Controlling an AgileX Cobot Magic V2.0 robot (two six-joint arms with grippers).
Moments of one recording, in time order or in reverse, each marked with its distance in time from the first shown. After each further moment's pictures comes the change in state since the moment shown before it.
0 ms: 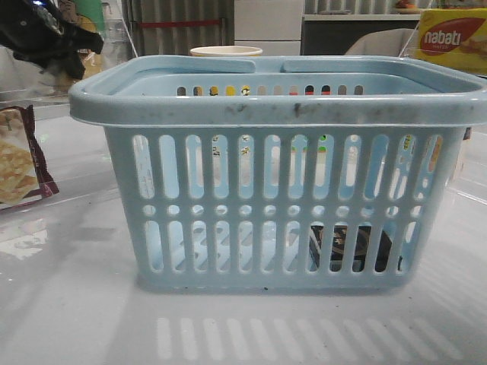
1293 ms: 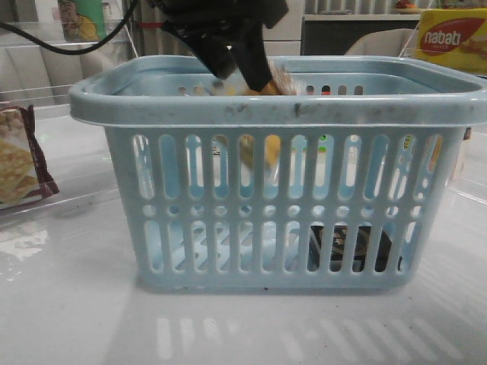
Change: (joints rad) left arm -0.574 -0.252 0.150 -0.096 0.325 0.182; right arm 0.000 0.000 0.000 0.000 0.000 0.000
